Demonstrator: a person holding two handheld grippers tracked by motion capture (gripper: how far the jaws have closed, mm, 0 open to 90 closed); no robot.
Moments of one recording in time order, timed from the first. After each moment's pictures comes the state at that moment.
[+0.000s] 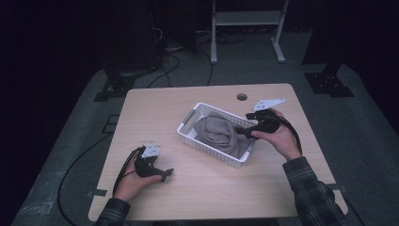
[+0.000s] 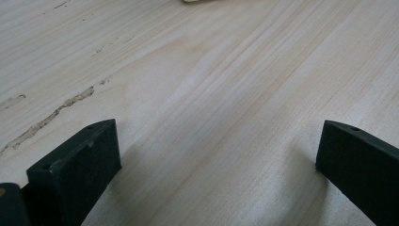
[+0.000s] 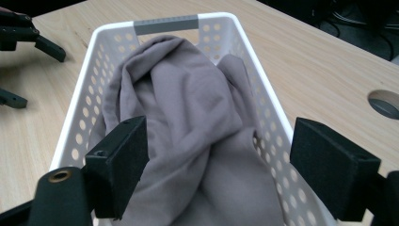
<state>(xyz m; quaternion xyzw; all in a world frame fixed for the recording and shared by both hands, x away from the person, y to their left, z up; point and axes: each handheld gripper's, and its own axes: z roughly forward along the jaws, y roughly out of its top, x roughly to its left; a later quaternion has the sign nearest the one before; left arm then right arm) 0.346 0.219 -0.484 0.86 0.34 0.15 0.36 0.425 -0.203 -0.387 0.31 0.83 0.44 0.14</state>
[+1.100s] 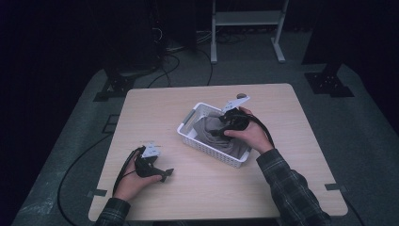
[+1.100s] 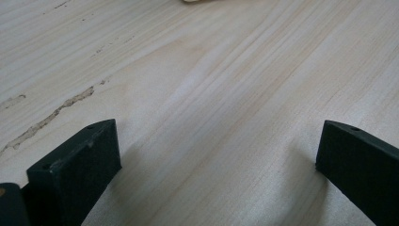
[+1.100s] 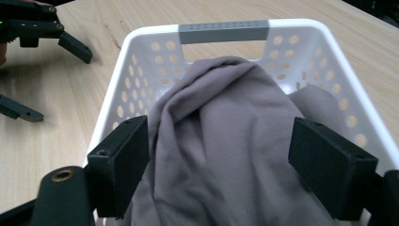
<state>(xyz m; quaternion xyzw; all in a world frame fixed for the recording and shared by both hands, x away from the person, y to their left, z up) 0.346 0.220 -0.484 0.86 0.34 0.15 0.36 0.452 -0.122 -0.405 0.25 0.87 0.42 0.09</state>
